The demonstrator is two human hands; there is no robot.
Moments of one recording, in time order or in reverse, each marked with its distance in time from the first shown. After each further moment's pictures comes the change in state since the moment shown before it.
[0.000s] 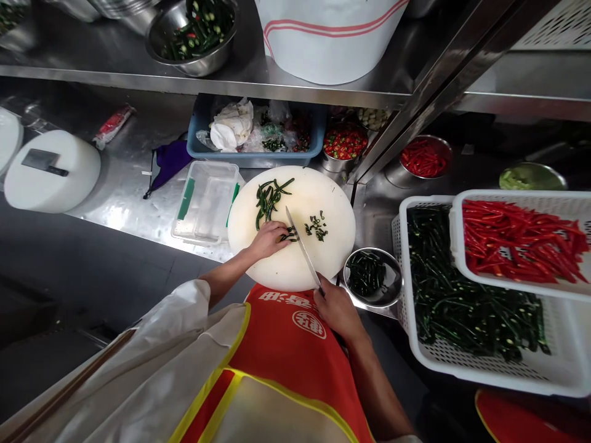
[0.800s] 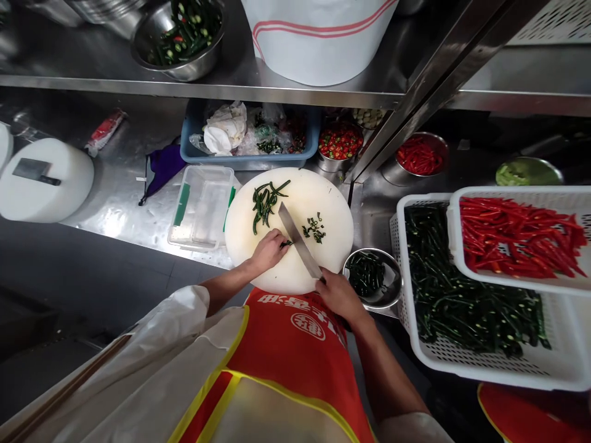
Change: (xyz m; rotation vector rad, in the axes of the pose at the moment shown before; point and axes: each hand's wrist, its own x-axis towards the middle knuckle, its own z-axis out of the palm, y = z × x) left_hand -0.010 0.025 0.010 0.031 -0.052 -0.151; right_hand 0.027 0.005 -0.014 -0.027 -0.018 -0.039
